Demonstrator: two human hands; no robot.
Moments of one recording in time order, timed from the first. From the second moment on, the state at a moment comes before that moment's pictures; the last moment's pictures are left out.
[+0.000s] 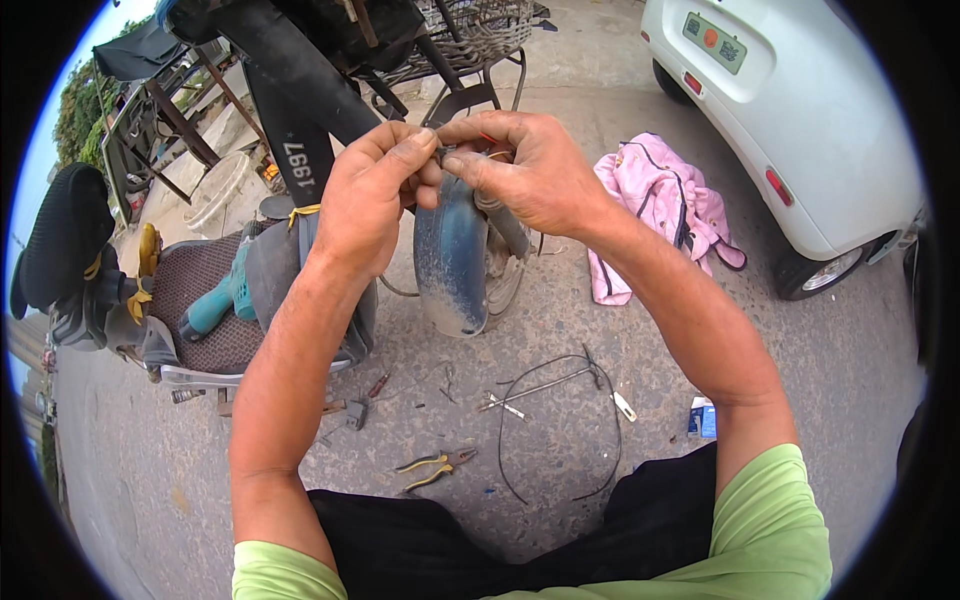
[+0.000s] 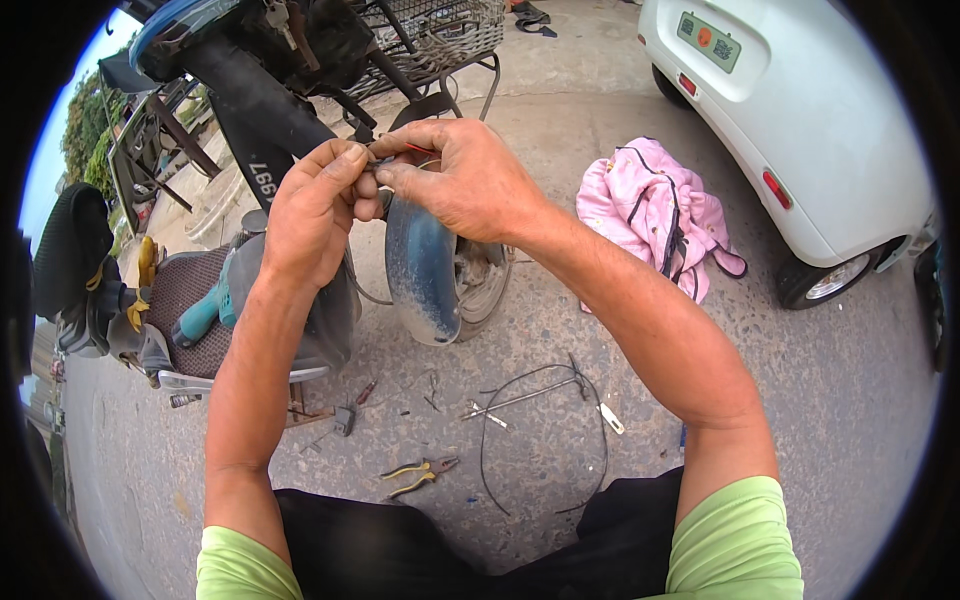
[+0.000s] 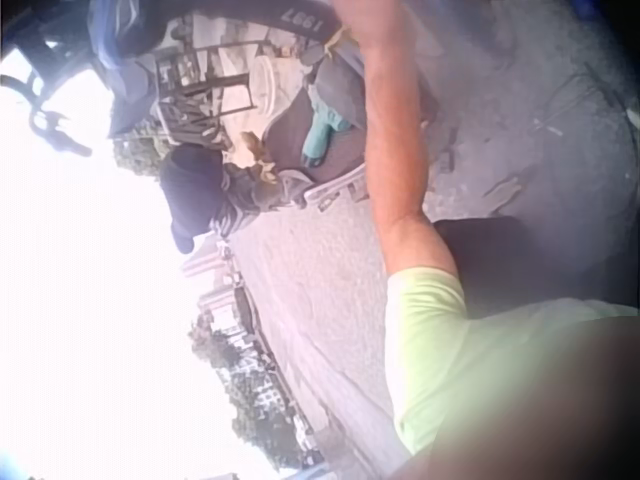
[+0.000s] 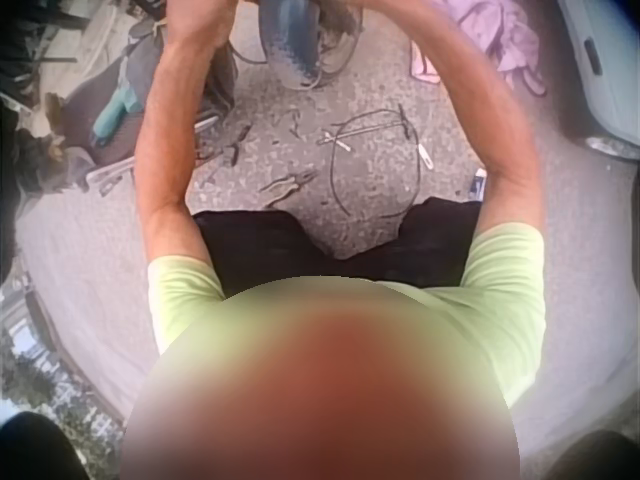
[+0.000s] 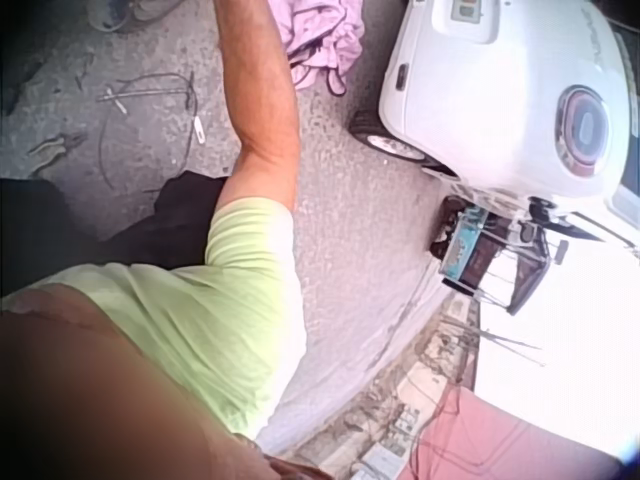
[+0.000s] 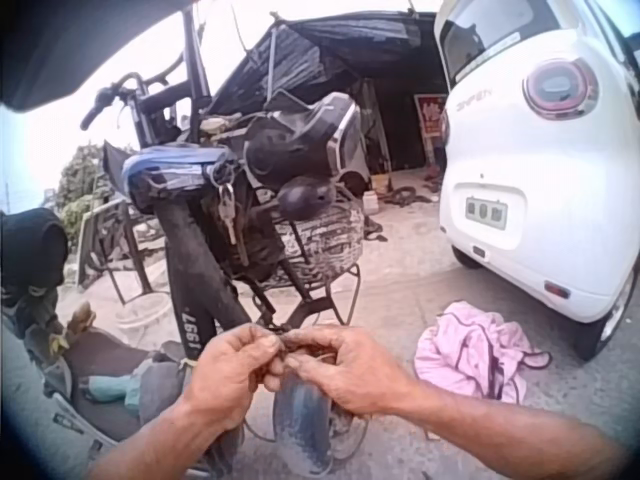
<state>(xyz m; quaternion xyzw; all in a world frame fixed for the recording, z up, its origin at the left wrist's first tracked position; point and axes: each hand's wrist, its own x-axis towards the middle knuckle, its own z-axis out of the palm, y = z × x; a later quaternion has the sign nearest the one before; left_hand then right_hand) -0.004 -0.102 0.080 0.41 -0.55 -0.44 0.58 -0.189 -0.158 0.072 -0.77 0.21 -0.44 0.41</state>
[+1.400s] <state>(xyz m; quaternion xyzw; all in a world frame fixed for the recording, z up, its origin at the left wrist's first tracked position) -0.097 0.044 0.127 0.23 -0.97 0.04 0.05 -0.174 -0.181 0.022 -0.78 0.18 -0.50 0.32</state>
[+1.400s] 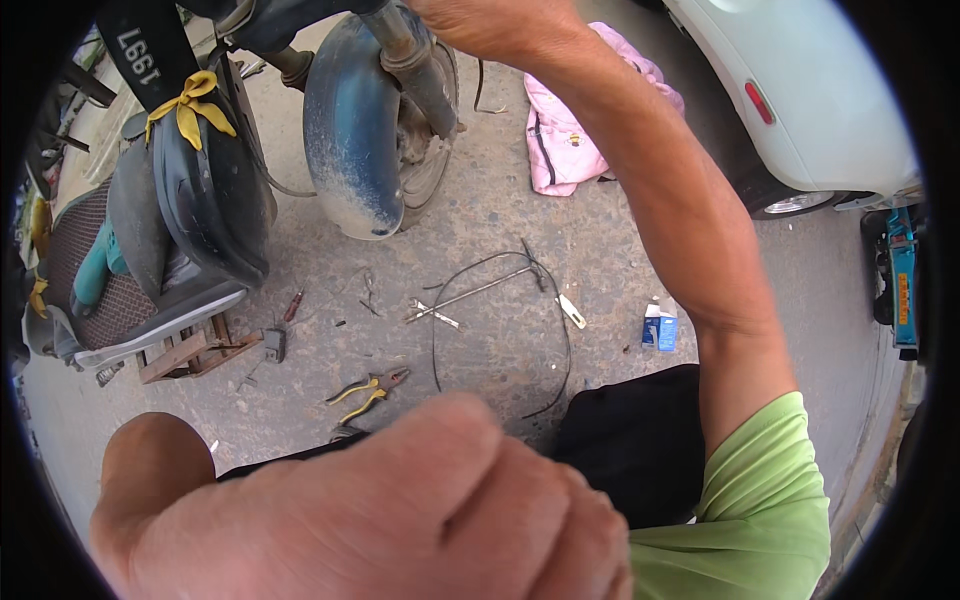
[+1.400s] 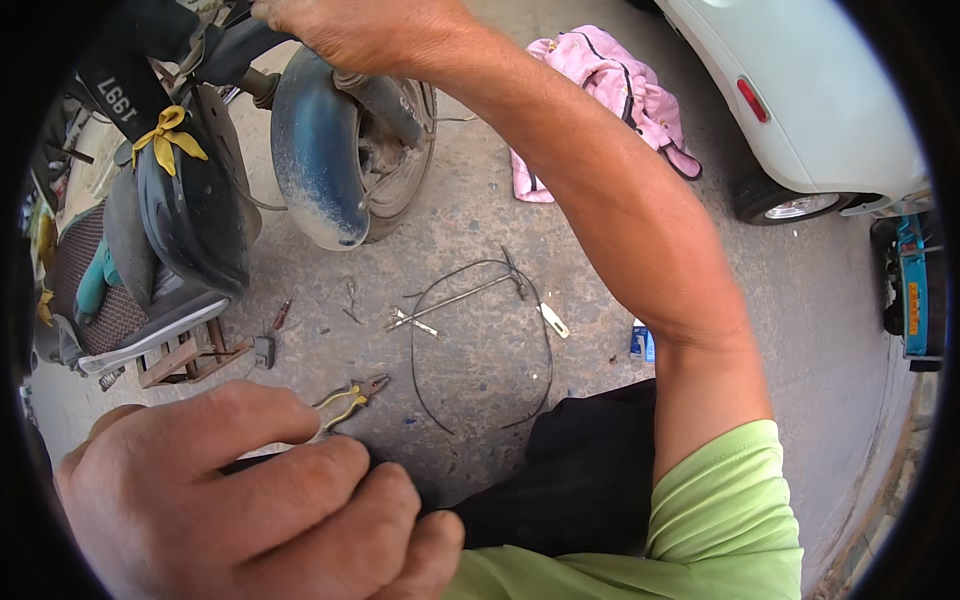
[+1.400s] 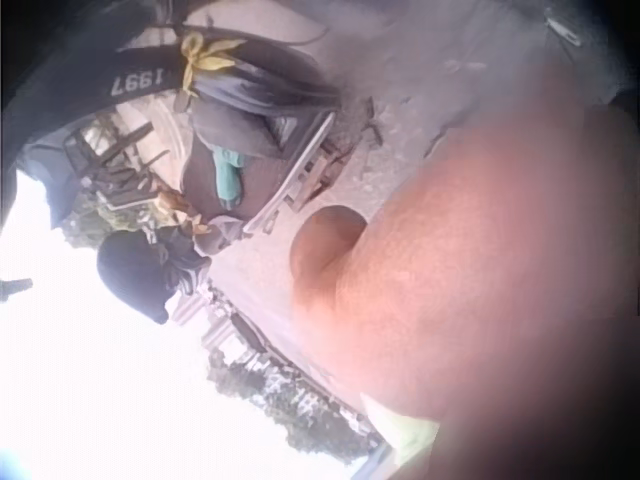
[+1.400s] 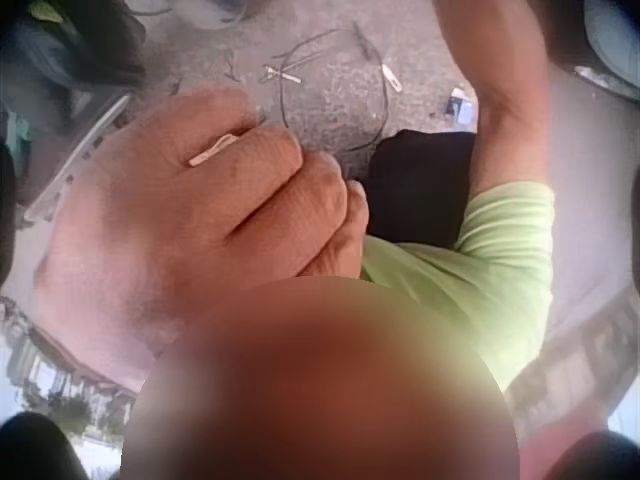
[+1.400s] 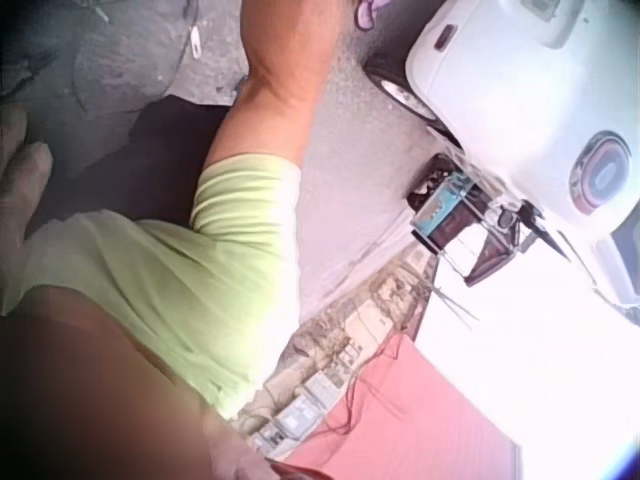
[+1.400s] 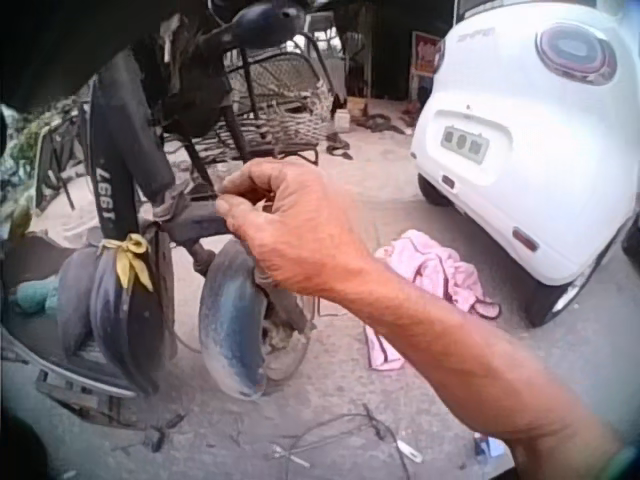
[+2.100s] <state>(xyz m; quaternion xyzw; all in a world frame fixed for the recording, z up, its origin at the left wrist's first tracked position) 0.035 0.195 -0.296 0.70 -0.69 -0.19 0.04 -0.197 -0.175 0.029 -0.78 0.21 -0.51 0.30</state>
